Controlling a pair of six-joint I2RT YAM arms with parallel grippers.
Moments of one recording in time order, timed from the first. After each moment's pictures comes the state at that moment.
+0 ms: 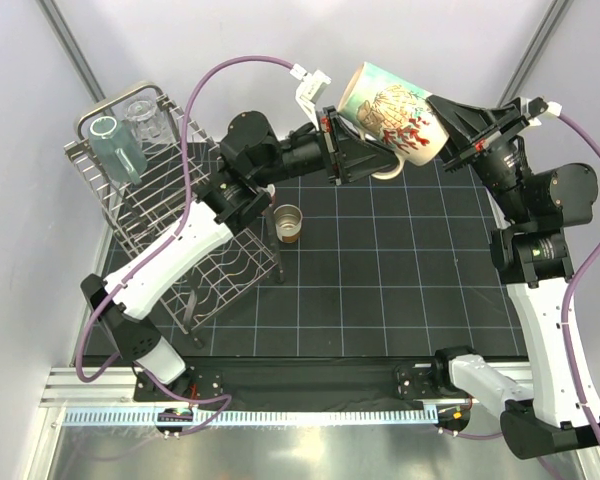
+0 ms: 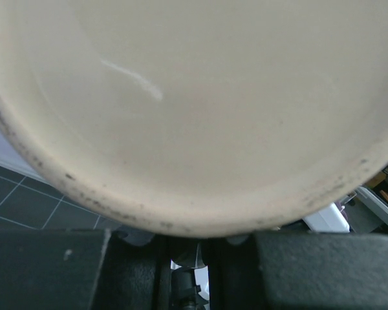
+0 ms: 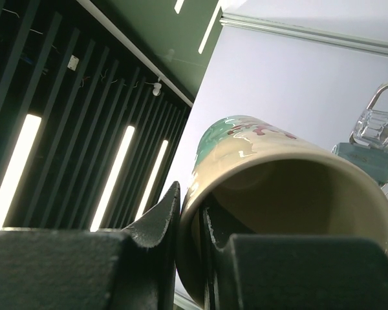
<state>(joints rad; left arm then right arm) -0.83 1.60 1.81 0.11 0.58 -0.71 0.15 0.98 1.38 0.15 -0.46 1.83</state>
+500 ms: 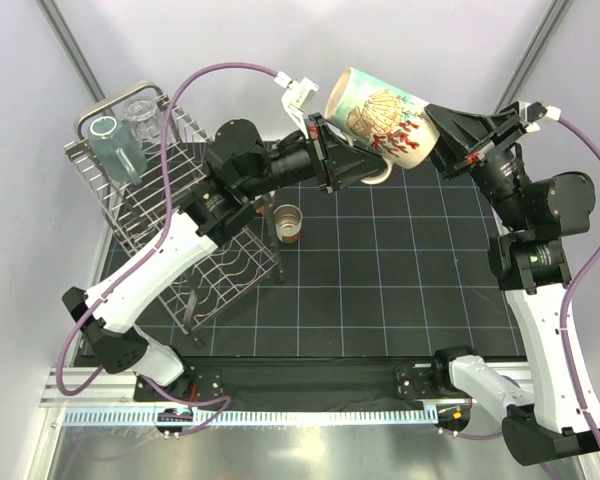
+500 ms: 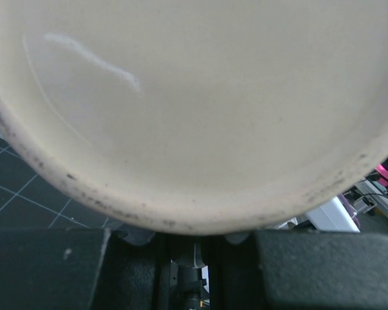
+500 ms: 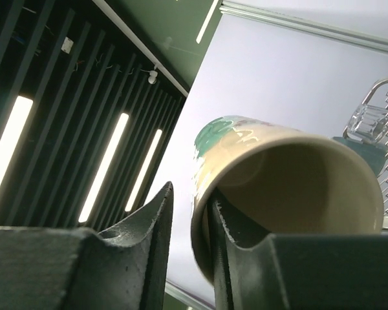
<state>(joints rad) -0.85 1.51 1.76 0.02 0.48 -0.64 0.16 0.95 1.33 0.18 -0.47 1.79</state>
